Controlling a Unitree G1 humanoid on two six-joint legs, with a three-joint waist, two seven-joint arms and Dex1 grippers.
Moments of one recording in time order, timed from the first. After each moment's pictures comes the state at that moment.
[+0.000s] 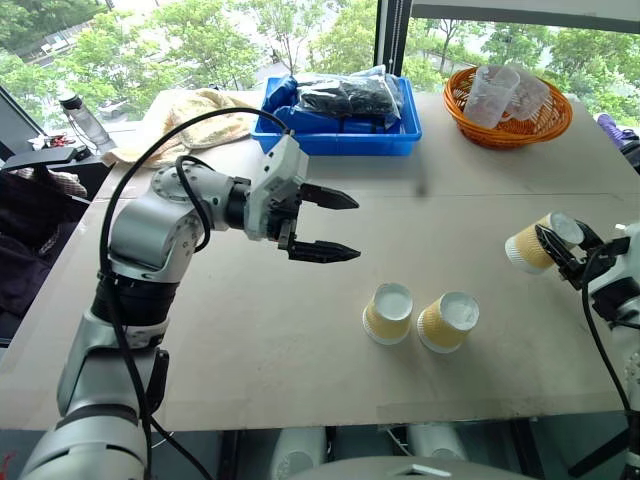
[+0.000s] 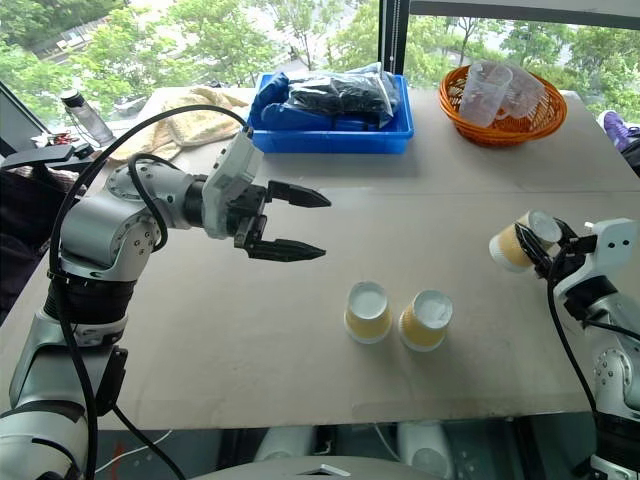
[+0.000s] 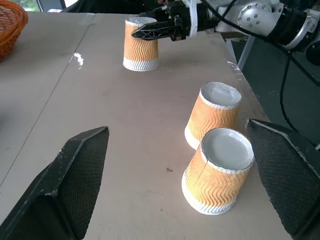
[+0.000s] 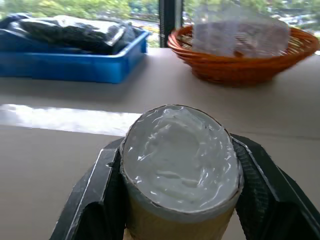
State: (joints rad) left arm -0.74 0.73 -0.12 -0.10 -0.54 0.60 -1.39; right arm -0.03 -0.54 -0.43 -0.25 0.61 0.34 0.59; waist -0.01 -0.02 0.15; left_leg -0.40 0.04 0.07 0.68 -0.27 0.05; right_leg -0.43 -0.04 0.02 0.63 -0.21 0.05
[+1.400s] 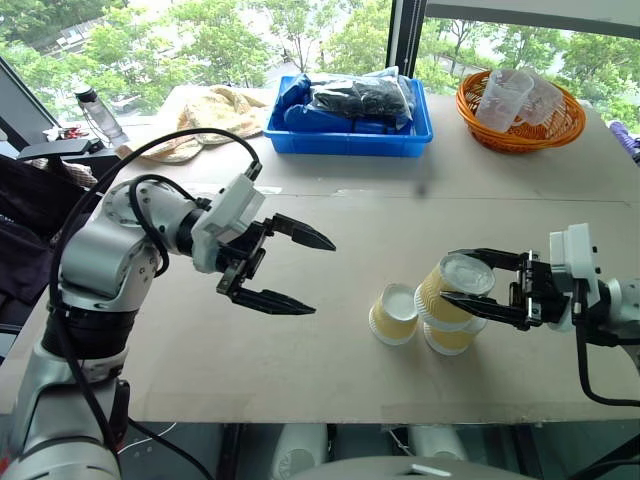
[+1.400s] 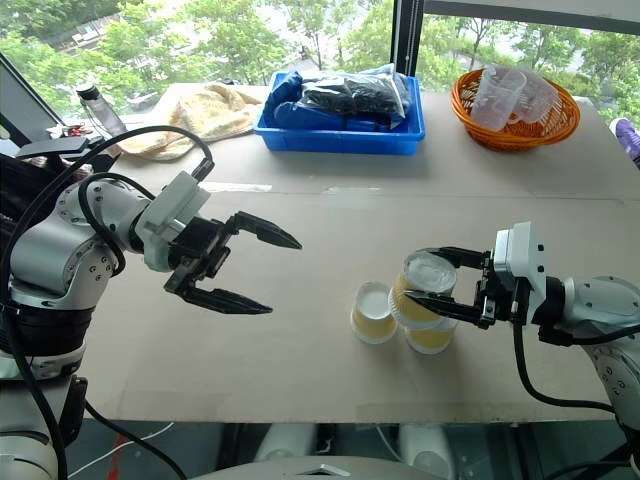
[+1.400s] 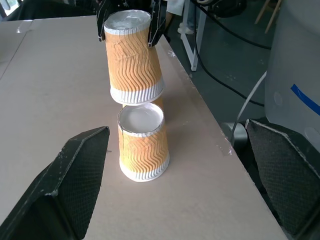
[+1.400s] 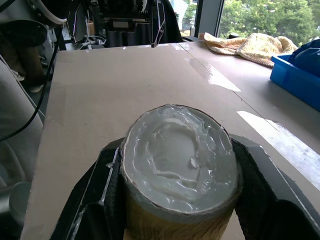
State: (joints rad) left arm -0.59 0.86 -0.03 -0.20 -0.63 0.51 -1.60; right arm -0.03 -0.80 -0.20 -0.60 0.76 0.44 1.01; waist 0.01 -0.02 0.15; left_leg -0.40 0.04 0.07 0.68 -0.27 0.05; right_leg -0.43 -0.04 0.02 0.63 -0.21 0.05
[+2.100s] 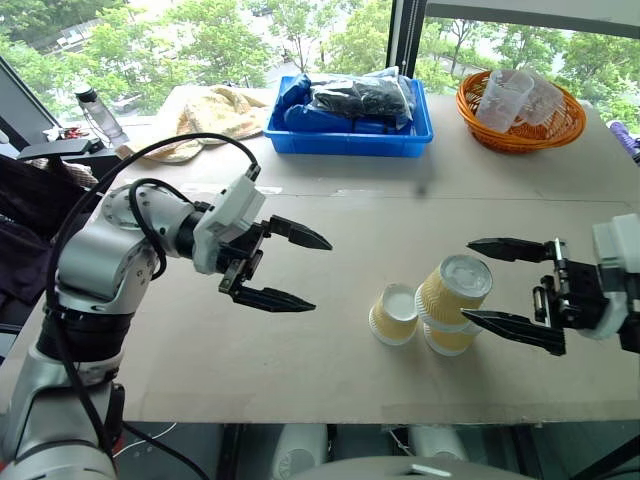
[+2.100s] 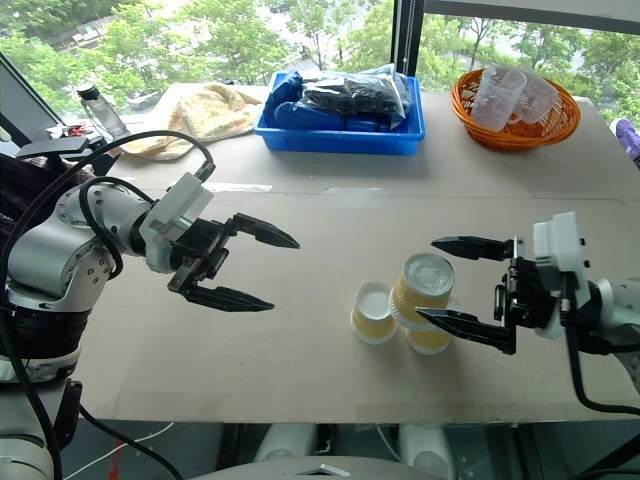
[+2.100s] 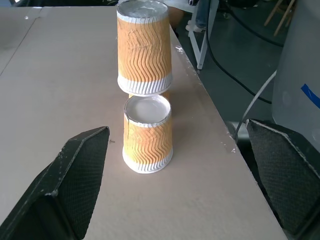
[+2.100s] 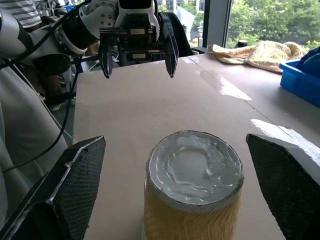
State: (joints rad) left arm -0.54 0.88 -0.03 -0.20 -0.63 0.53 -1.55; right arm 0.06 -0.88 -0.43 -0.66 1.06 0.57 0.99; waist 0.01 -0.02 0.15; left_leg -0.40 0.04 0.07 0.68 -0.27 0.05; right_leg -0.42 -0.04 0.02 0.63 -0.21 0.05
